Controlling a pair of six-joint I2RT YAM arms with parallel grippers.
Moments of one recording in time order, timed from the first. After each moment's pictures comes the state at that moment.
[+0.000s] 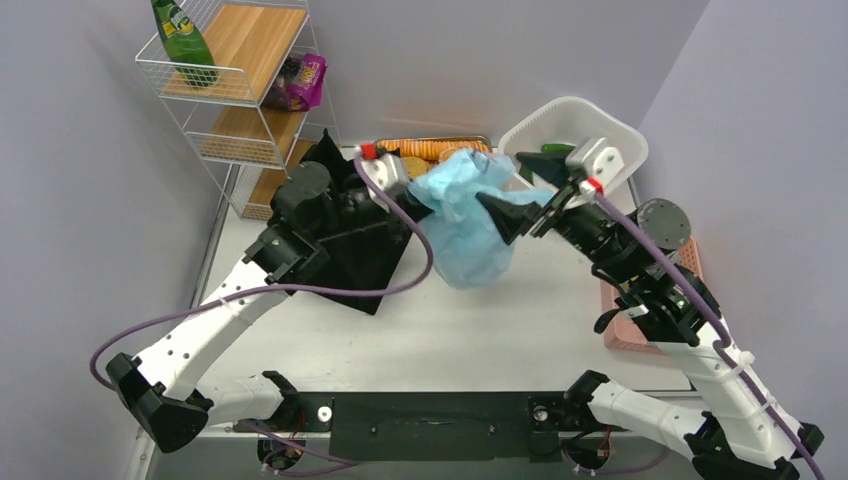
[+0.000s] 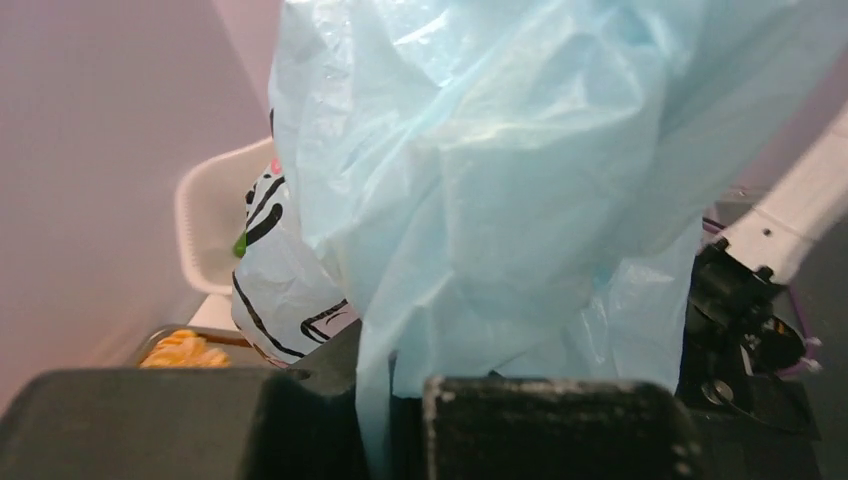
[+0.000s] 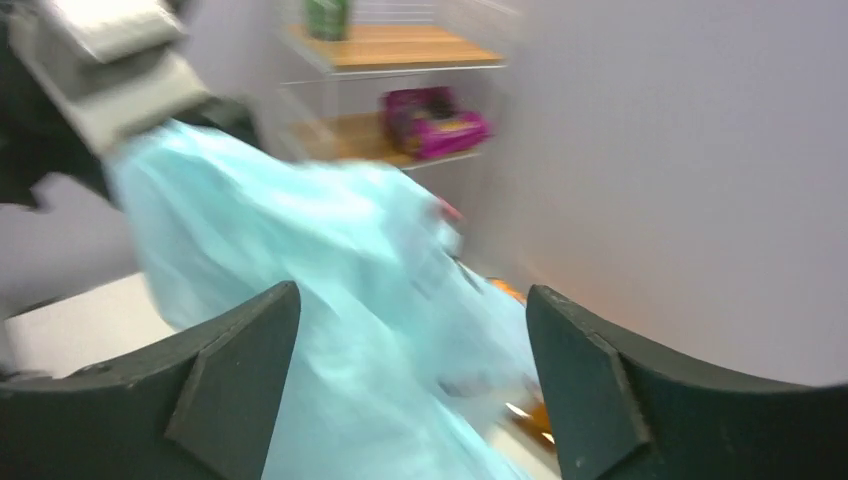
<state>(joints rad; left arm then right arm) -0.77 1.21 1.28 0.02 0.57 0.08 0.78 0.91 1.36 -0.25 -0.15 -0.13</state>
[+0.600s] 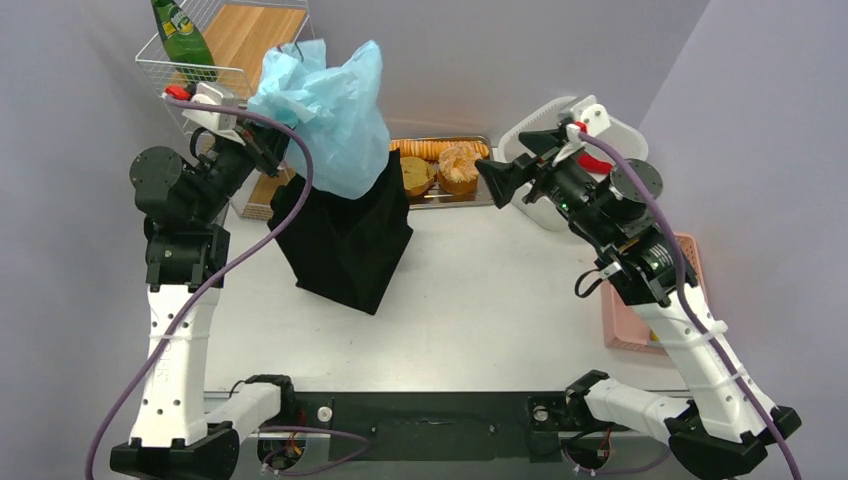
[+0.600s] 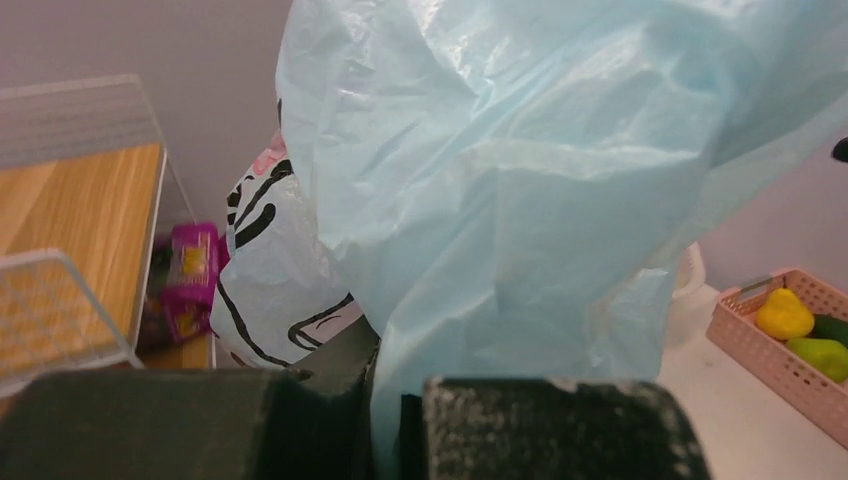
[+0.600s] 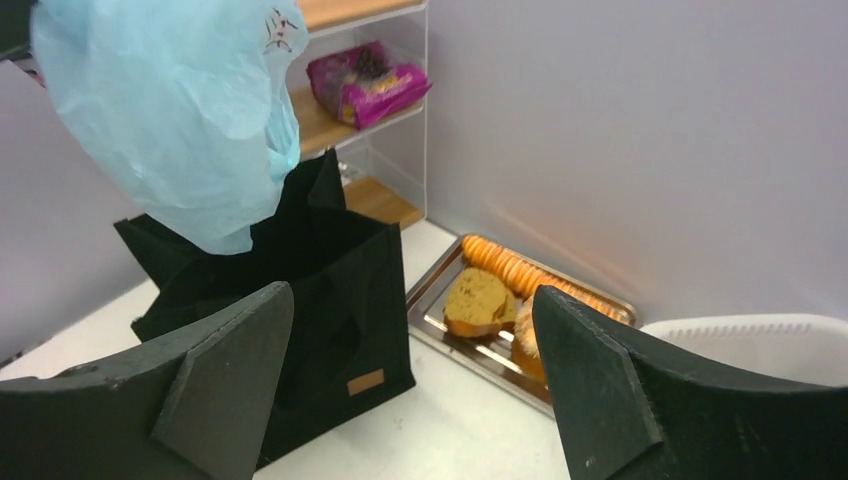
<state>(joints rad) -0.07 1.07 1.48 -0.06 0.51 -0.16 0.56 1.03 1.44 -0.27 -0.11 0.02</state>
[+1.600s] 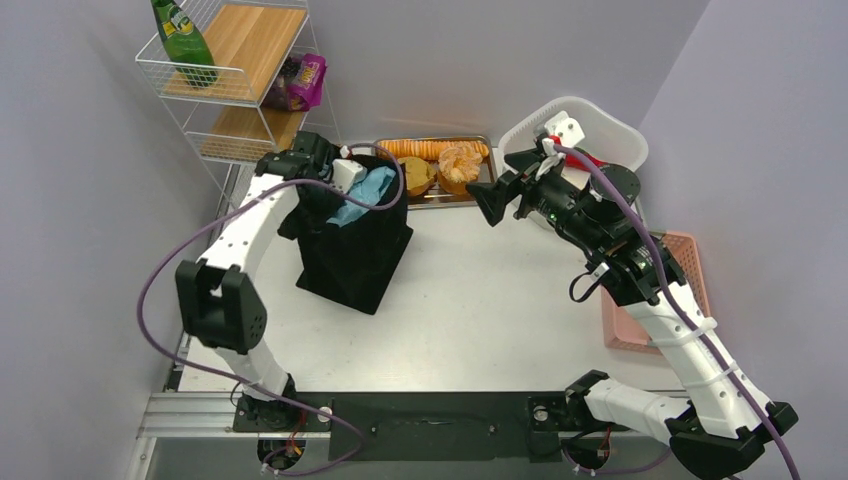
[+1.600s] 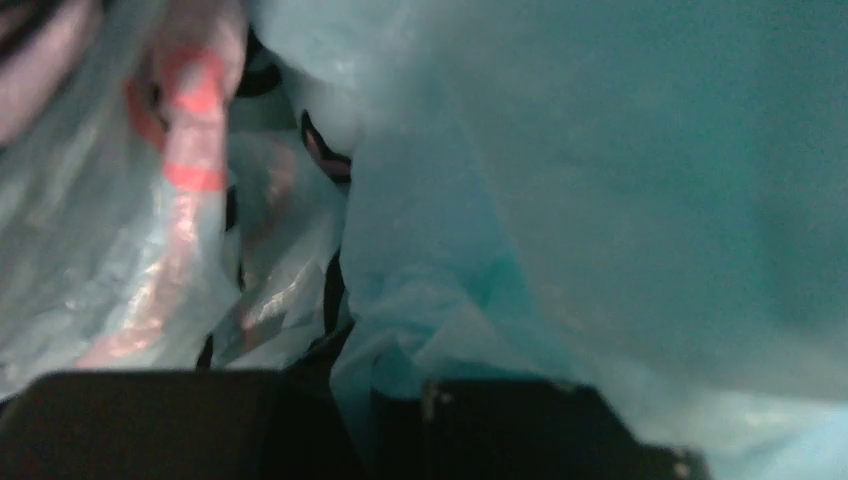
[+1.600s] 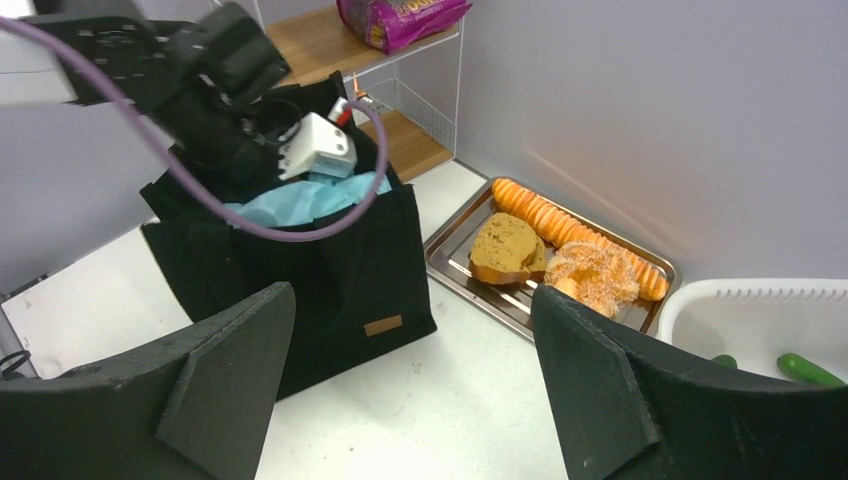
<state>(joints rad) -0.24 1.65 1.58 -1.06 0.08 0.39 0.57 1.05 1.37 -0.33 -0.19 0.01</state>
